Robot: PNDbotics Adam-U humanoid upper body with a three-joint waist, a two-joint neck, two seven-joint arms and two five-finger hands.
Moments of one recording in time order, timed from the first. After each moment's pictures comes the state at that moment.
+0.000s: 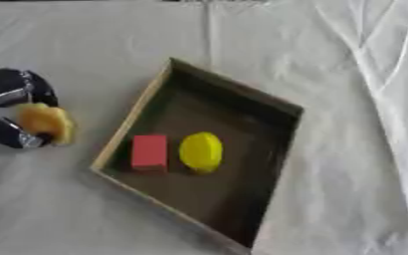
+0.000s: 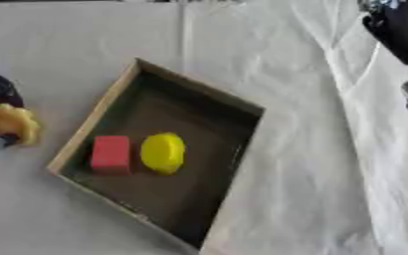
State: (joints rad) left arm -0.74 0.74 -0.38 -1.38 -0.64 -0.18 -0.44; right arm -0.38 -0.77 0.02 -1.99 0.00 -0.08 -0.36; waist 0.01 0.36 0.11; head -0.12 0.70
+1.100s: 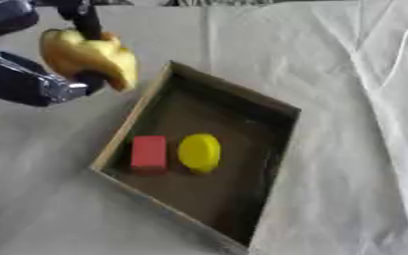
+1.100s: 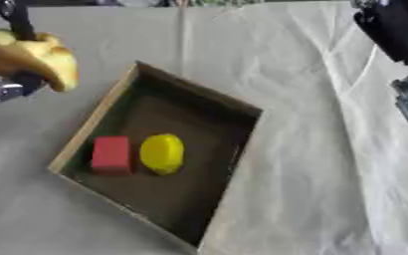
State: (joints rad) left arm -0.91 0.62 -0.39 -1.98 -0.44 -0.07 -0.50; right arm -0.39 -0.77 0.01 -1.99 -0.01 -0.08 -0.38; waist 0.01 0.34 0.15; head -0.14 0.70
